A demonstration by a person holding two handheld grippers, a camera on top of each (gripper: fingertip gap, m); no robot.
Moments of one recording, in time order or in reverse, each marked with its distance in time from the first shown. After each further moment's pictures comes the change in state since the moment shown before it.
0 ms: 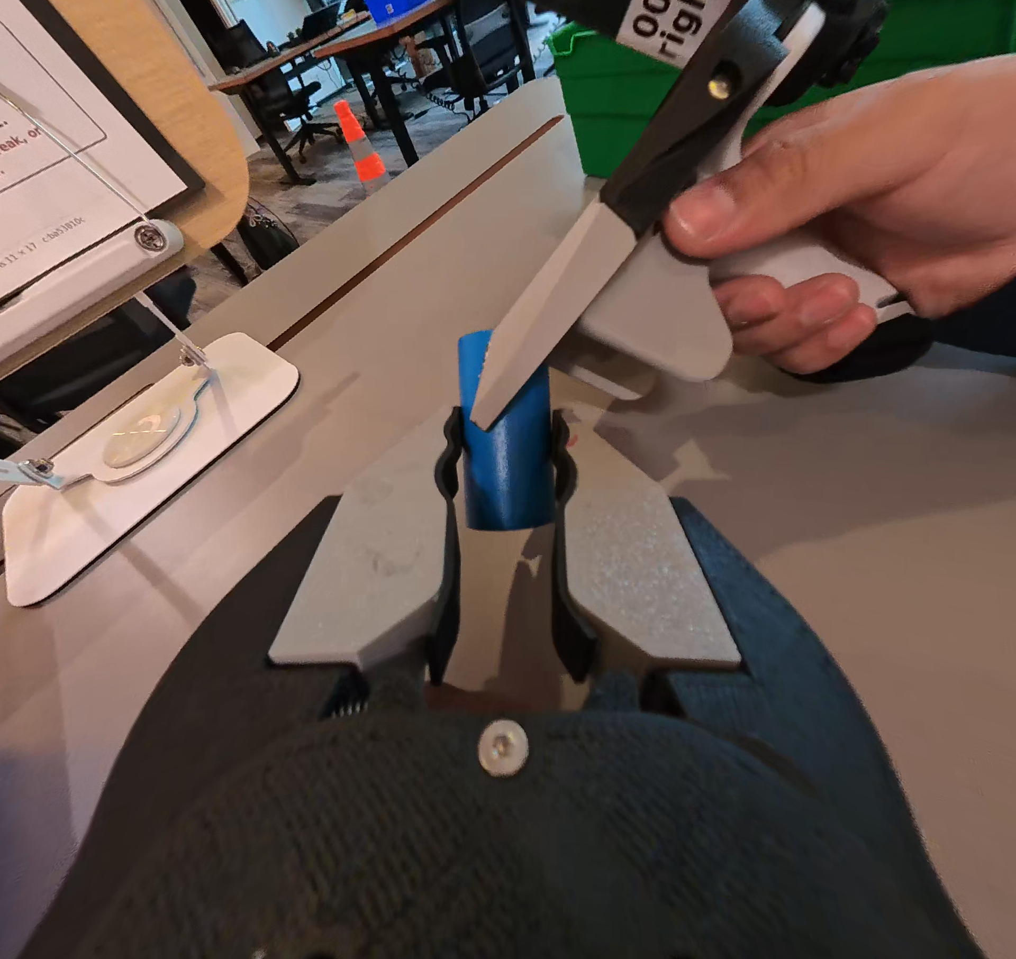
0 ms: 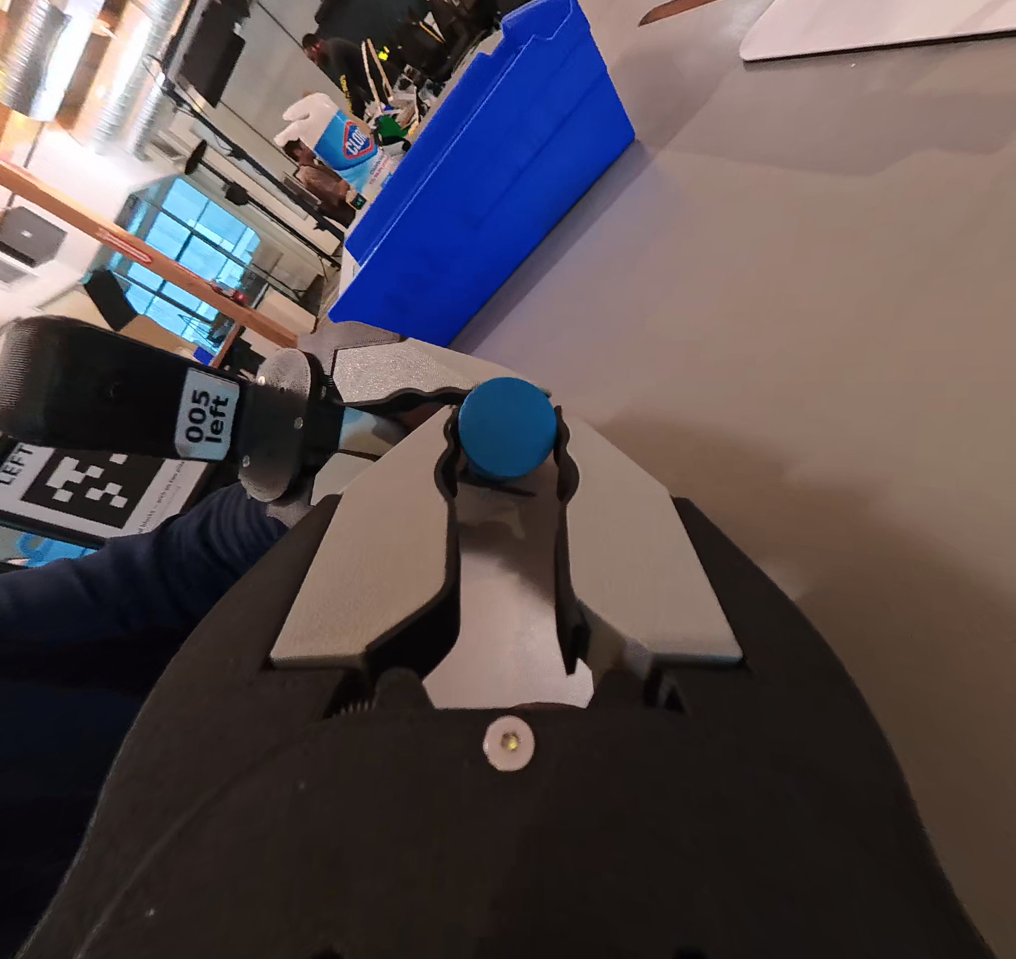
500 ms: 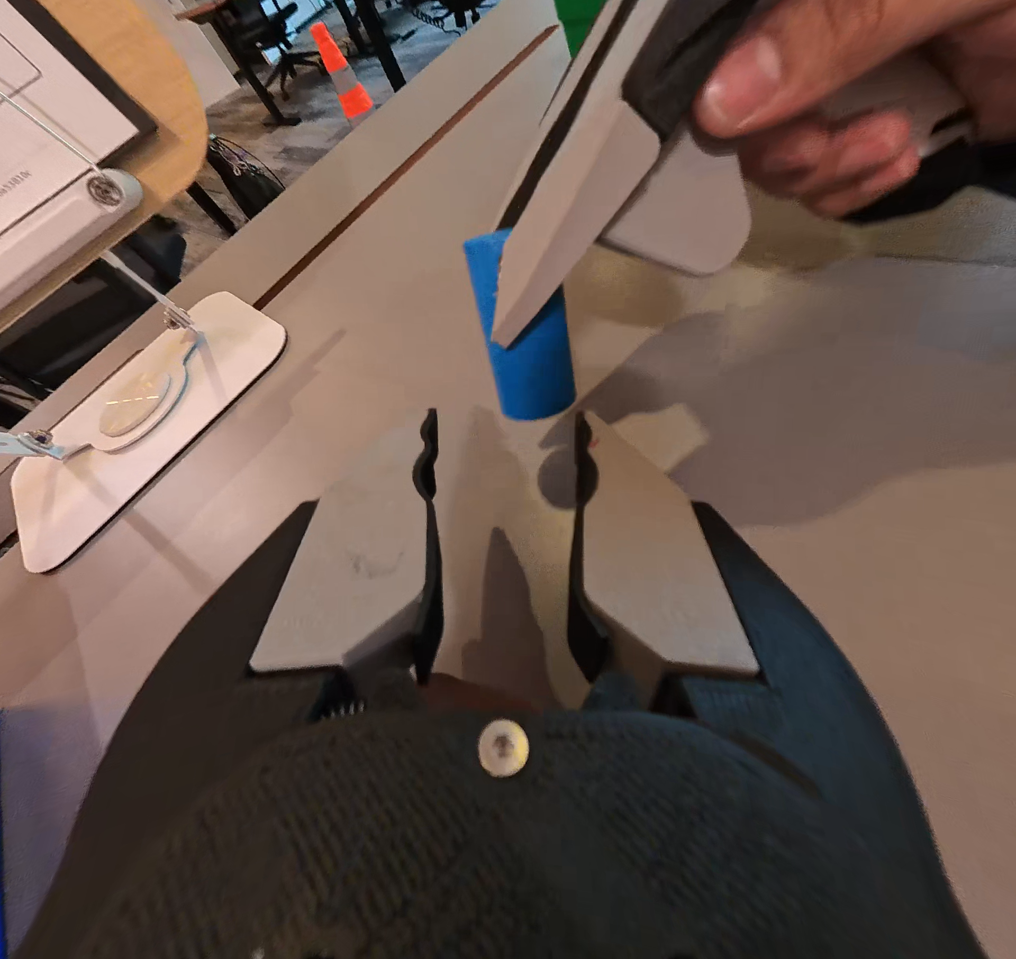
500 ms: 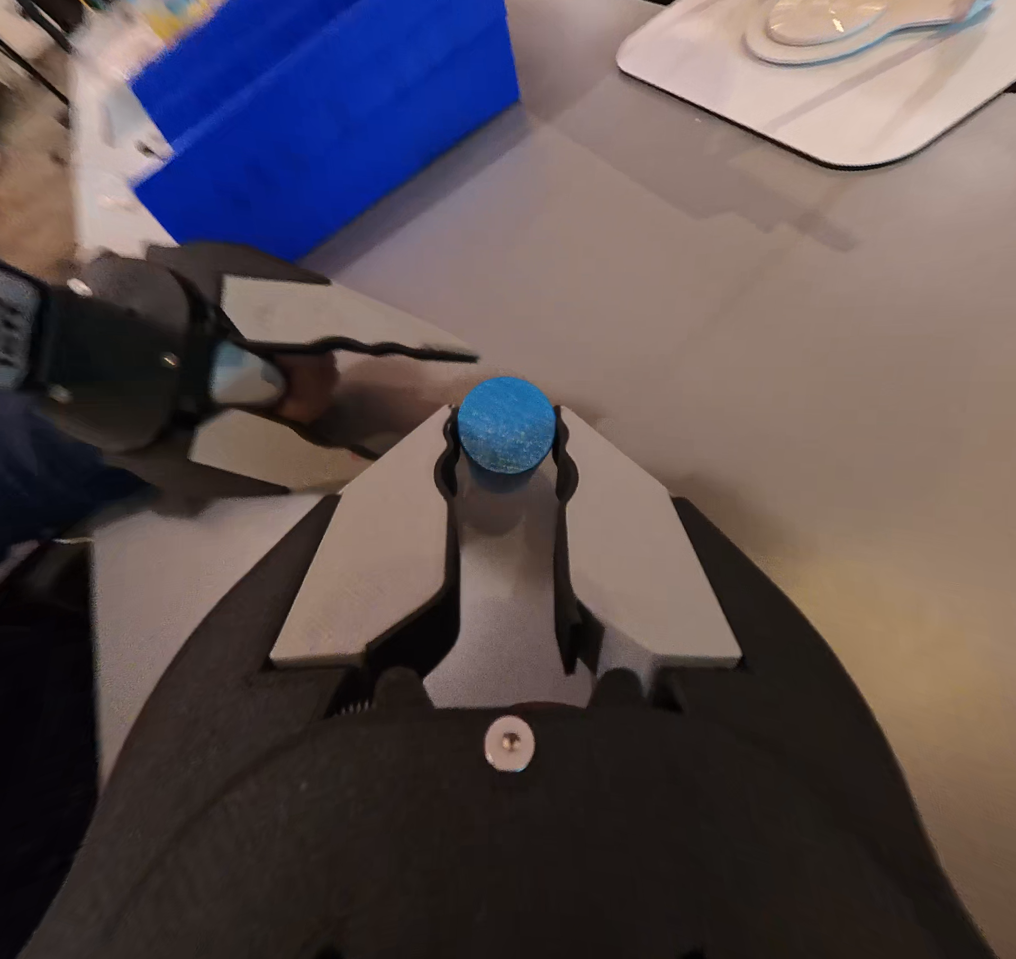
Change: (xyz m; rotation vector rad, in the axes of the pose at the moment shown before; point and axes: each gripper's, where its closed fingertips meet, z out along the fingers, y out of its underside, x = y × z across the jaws) left arm 0.007 0.018 -0.004 -0.111 0.009 0.036; right arm 0.020 0.001 -0.028 -0.136 0.342 -0.309
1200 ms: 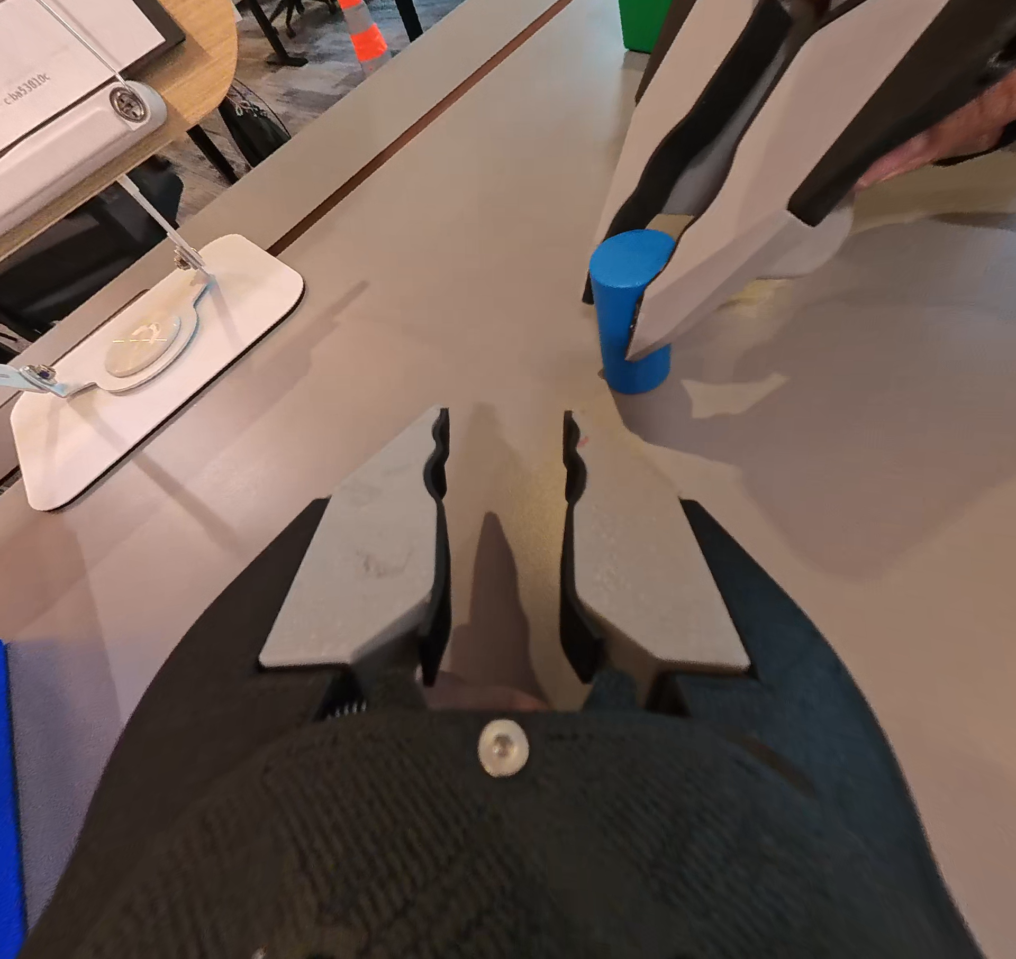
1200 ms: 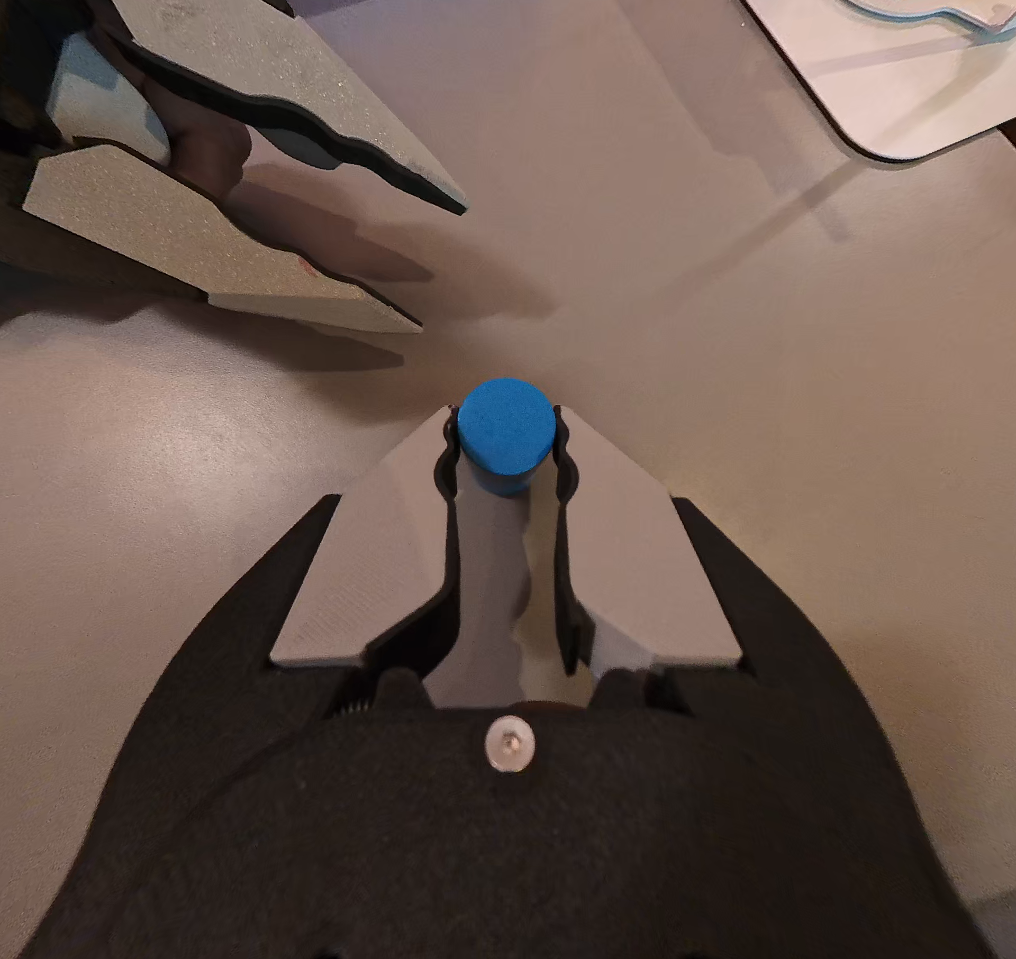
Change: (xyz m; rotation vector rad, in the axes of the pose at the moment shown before) left arm -0.016 0.014 -0.004 -0.052 -0.028 -0.063; right arm 0.011 0.037 0.004 -0.217 0.126 -0.324
